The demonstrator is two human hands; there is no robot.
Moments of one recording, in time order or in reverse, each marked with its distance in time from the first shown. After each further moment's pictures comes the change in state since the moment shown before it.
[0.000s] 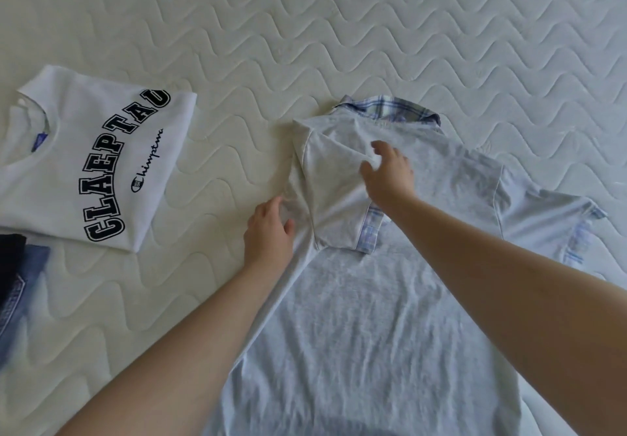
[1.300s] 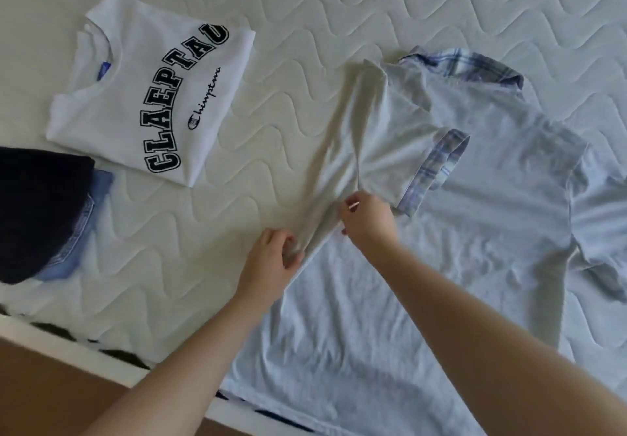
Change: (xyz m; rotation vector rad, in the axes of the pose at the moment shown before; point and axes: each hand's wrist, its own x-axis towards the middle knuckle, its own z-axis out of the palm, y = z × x) left_hand -0.105 -0.107 -0.016 -0.046 -0.064 0.040; right_hand -0.125 -0.029 0.088 0.077 -0.386 0.111
